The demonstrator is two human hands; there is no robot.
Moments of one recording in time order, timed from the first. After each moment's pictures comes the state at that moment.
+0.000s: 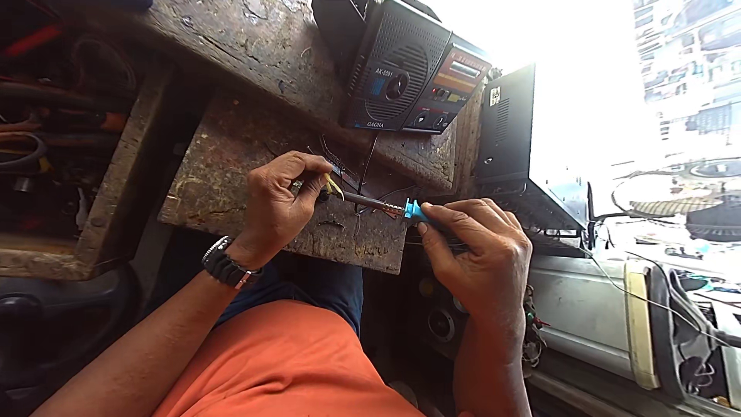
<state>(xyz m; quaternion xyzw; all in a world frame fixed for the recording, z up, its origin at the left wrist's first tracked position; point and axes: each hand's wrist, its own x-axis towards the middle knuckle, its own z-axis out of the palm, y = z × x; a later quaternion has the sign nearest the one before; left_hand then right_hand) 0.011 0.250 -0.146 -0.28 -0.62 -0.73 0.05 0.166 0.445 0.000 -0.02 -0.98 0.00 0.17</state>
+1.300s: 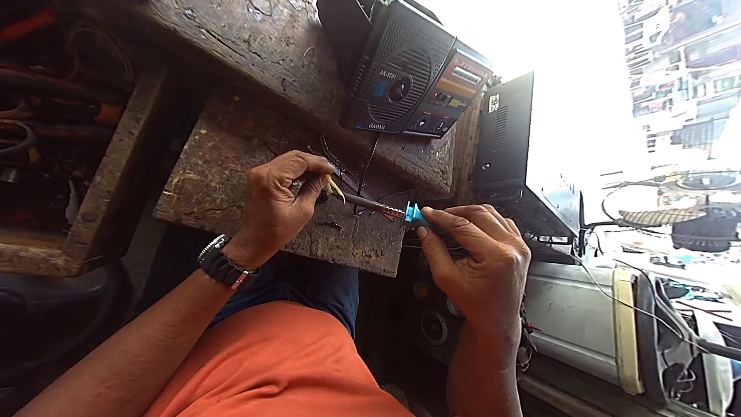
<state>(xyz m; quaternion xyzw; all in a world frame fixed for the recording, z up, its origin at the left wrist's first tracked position) 0.011 0.251 -0.147 -0.28 -0.62 -0.73 0.06 0.167 0.446 -0.001 -0.03 -0.98 0.00 0.18</state>
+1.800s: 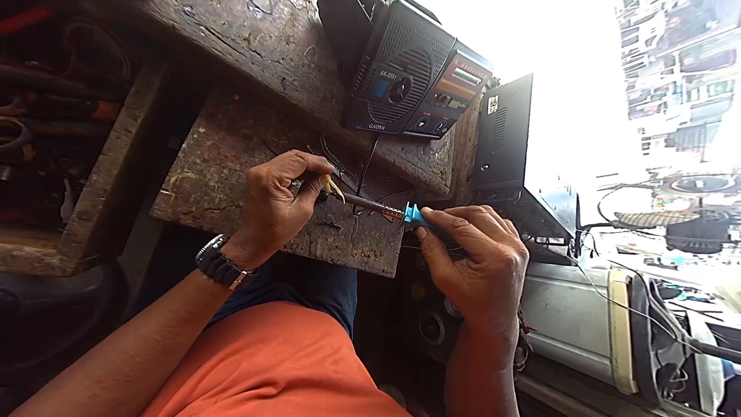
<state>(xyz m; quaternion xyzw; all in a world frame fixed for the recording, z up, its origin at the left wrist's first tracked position) 0.011 0.251 -0.147 -0.28 -0.63 -0.73 0.05 0.167 0.446 -0.001 -0.02 -0.98 0.01 0.18</state>
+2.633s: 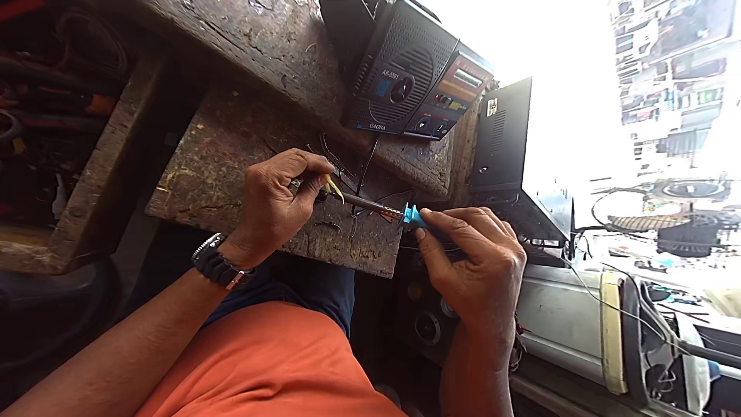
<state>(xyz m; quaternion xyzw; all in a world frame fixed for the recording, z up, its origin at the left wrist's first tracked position) 0.012 0.249 -0.146 -0.28 -0.63 -0.72 0.05 0.167 0.445 -0.002 -0.02 -0.98 0.01 0.18</state>
